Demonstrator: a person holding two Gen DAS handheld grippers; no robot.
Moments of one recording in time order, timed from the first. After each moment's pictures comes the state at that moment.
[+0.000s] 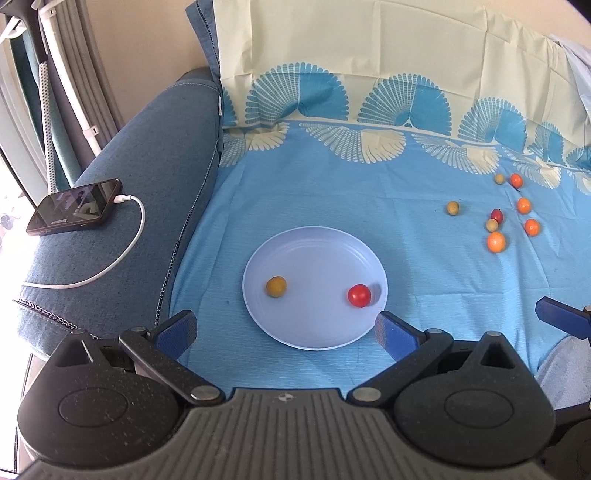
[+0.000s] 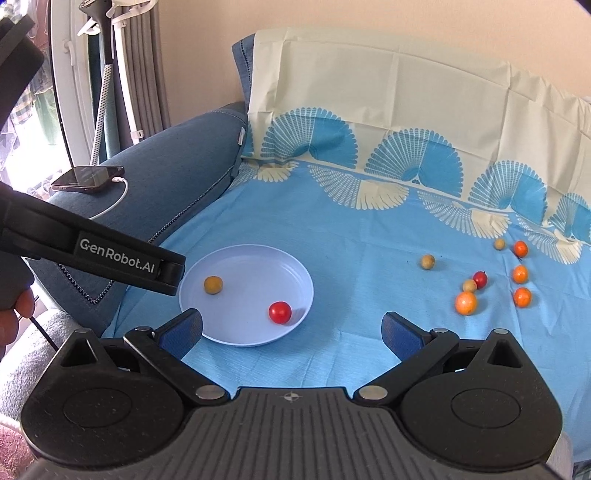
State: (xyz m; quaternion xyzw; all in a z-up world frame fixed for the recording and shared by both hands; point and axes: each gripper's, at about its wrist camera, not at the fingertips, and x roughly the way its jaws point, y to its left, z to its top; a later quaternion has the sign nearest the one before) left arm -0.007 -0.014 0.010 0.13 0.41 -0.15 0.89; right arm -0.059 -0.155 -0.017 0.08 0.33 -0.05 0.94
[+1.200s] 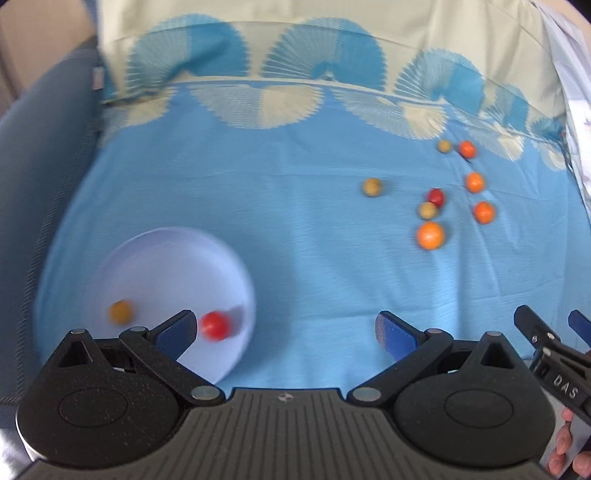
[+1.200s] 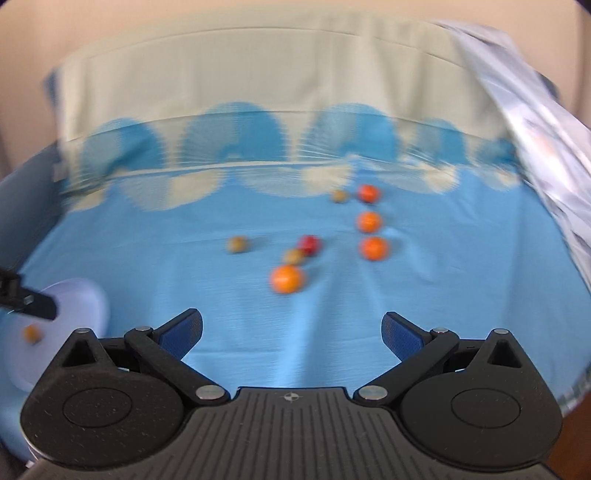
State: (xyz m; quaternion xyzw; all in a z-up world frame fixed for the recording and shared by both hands) left arm 0.050 -0.181 -0.045 0.13 0.49 -0.23 0.83; right arm -0.086 -0.350 -0.094 0.17 0.32 -0.29 0.89
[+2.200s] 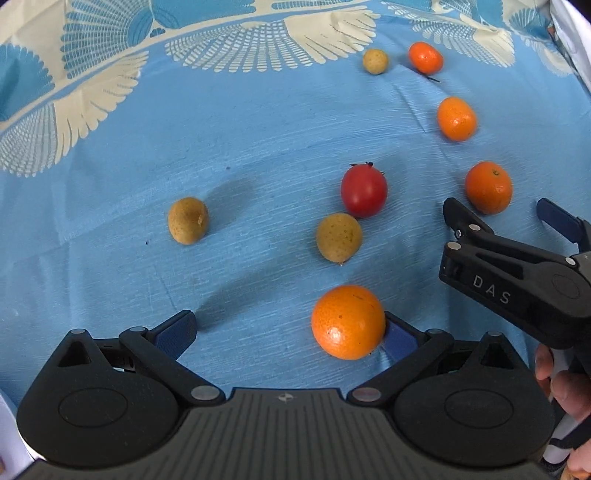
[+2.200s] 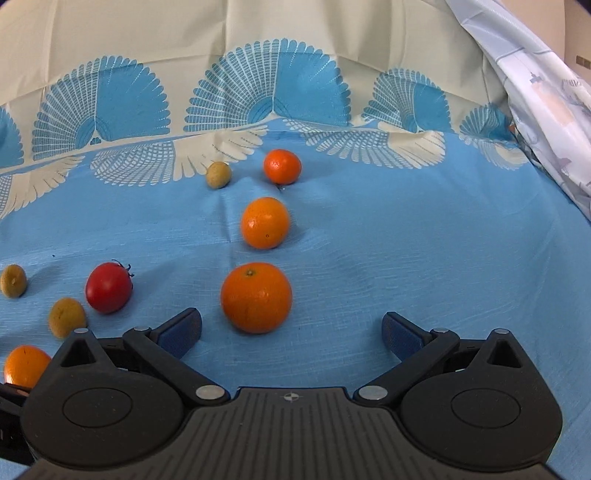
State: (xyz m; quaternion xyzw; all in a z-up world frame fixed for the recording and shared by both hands) left arm 0.116 -0.423 -0.196 0.27 0.50 -0.27 0.78; right arm 0.034 -0.542 -0.259 0.15 0.32 -0.32 0.88
